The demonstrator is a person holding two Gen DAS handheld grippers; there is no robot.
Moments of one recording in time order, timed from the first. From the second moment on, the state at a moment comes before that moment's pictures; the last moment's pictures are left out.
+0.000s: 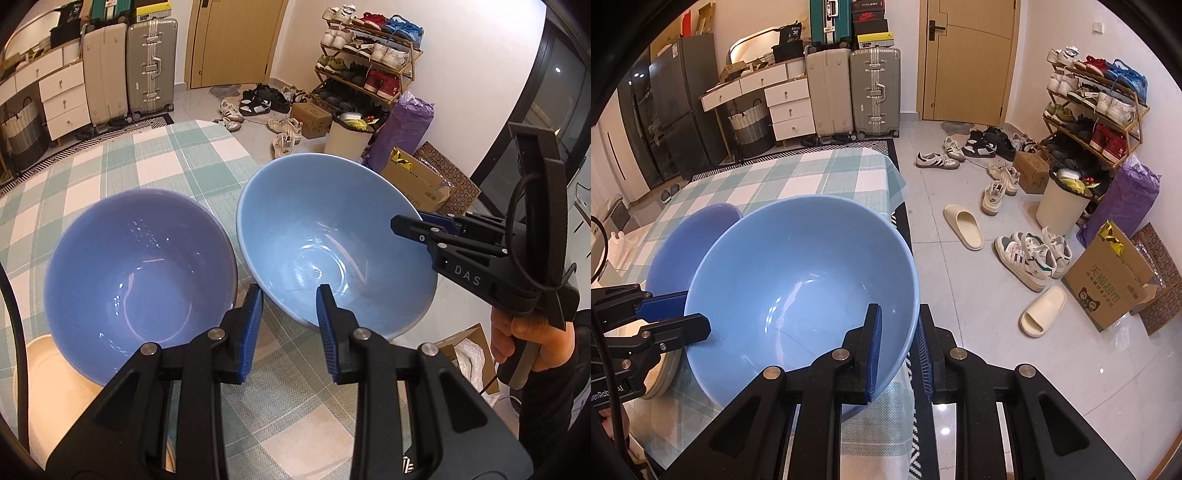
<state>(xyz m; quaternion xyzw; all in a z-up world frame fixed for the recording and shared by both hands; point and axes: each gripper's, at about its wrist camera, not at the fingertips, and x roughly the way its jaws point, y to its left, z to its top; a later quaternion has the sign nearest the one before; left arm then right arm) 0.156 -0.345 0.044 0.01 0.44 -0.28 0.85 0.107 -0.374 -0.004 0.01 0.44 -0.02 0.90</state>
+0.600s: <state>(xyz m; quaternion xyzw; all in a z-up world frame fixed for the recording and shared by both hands) 0.129 -0.296 0.106 -0.01 0.40 -0.27 0.88 0.095 -0.332 0.053 -0.01 0.40 -0.01 0.92</state>
